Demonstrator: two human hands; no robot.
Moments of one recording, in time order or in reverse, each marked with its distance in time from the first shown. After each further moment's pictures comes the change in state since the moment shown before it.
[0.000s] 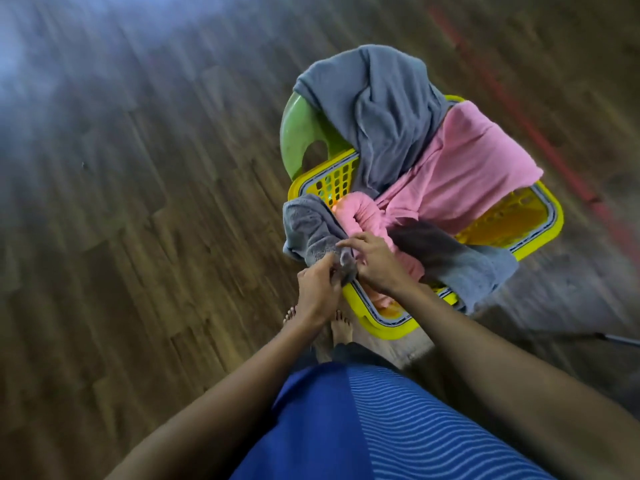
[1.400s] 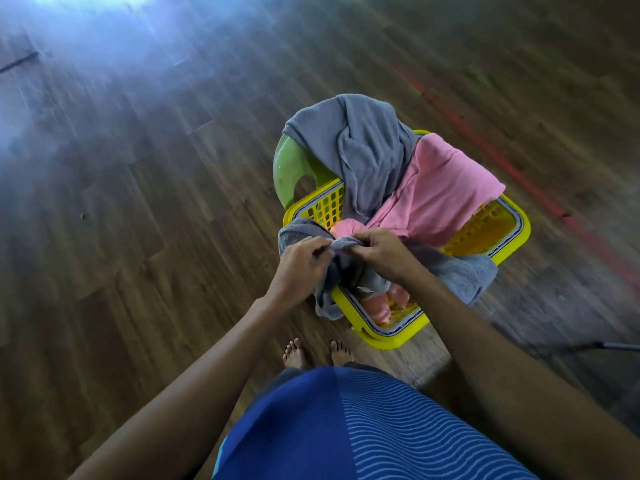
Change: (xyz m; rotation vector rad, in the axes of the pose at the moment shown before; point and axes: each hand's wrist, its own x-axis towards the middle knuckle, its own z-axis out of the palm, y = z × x) left_hand 0.018 0.046 -0.080 0.066 0.023 0.415; right_hand -0.019 -0.050 -0.058 0.227 0.107 -0.122
